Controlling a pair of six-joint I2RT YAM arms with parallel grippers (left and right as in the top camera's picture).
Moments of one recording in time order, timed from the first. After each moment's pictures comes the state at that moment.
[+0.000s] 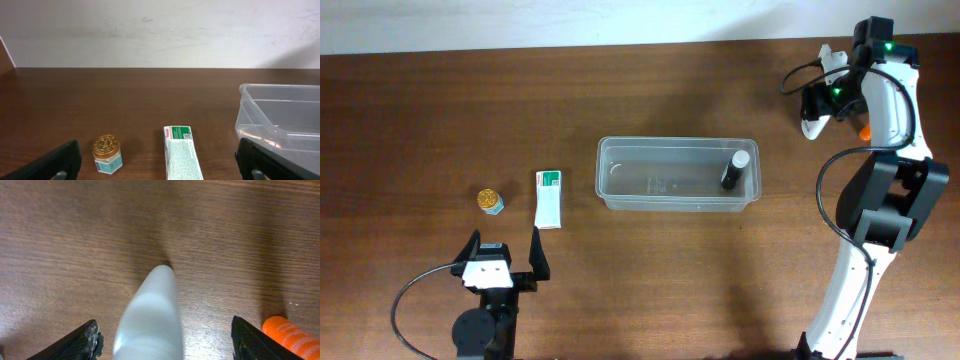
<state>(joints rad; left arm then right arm) -0.02 0.01 0.02 -0.09 -0.03 -0.02 -0.26 2.41 2.25 -1.15 -0.10 -0.37</state>
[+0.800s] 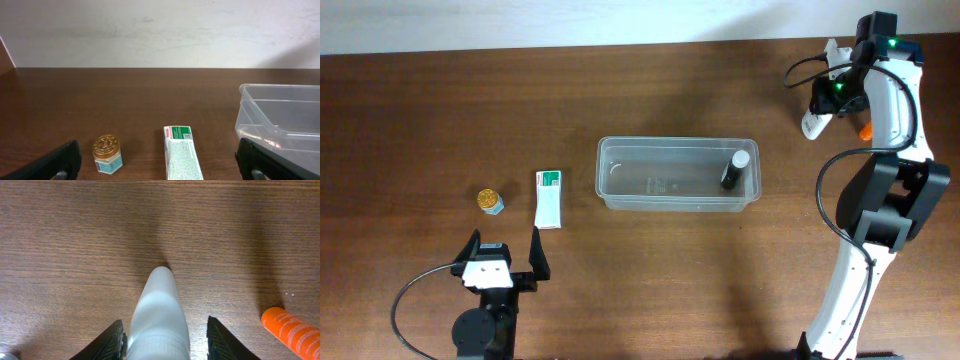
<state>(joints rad) -0.02 0.01 0.02 -0.09 -0.03 -0.02 -0.26 2.41 2.29 -1.17 -0.10 -0.29</state>
